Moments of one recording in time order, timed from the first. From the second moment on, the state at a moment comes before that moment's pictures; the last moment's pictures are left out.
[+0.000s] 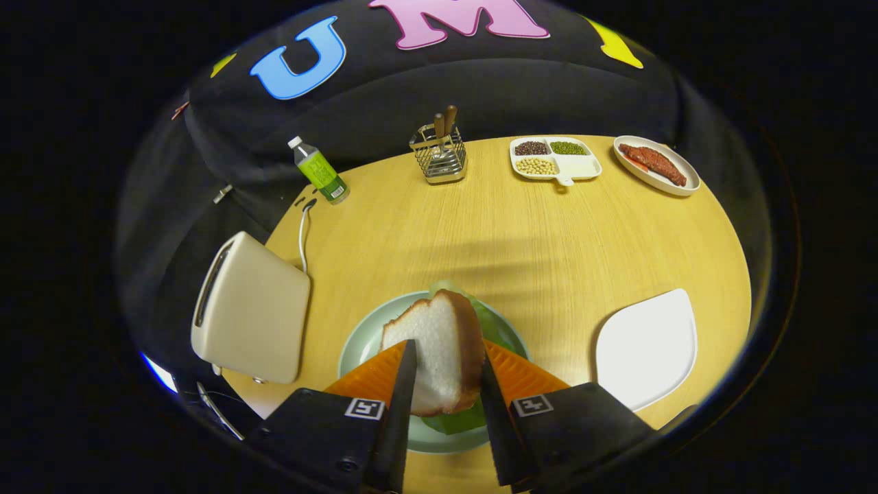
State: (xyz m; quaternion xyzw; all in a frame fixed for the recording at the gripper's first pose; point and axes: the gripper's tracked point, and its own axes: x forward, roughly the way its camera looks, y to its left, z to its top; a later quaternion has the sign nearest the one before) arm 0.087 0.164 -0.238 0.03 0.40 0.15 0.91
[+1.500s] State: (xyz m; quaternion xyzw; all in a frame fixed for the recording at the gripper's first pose) arm -0.004 0.075 0.072 -0.02 0.00 0.09 1.00
